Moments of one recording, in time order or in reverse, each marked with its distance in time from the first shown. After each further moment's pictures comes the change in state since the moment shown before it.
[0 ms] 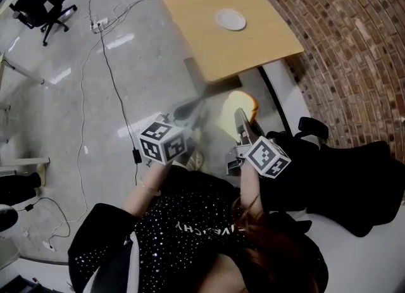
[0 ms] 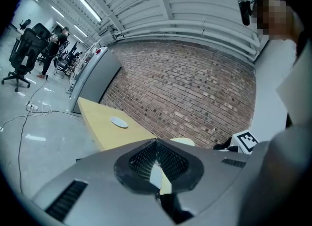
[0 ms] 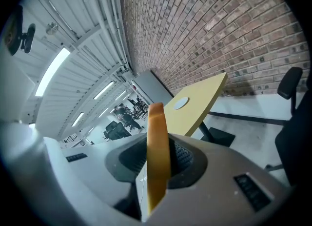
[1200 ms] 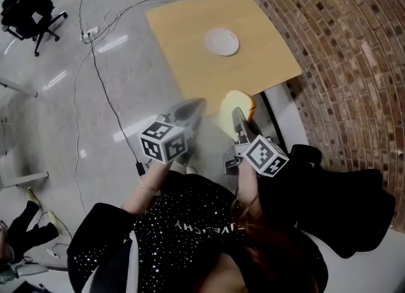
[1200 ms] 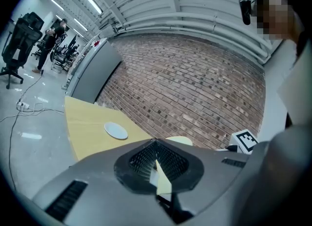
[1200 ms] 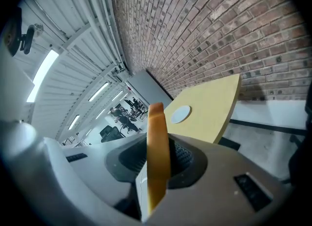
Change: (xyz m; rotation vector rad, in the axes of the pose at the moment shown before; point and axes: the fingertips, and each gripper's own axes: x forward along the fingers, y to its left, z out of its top) left arm 0.150 0.067 0.074 -0.032 0.036 -0.016; right arm 0.137 -0.039 0.106 0.026 0.019 -0.017
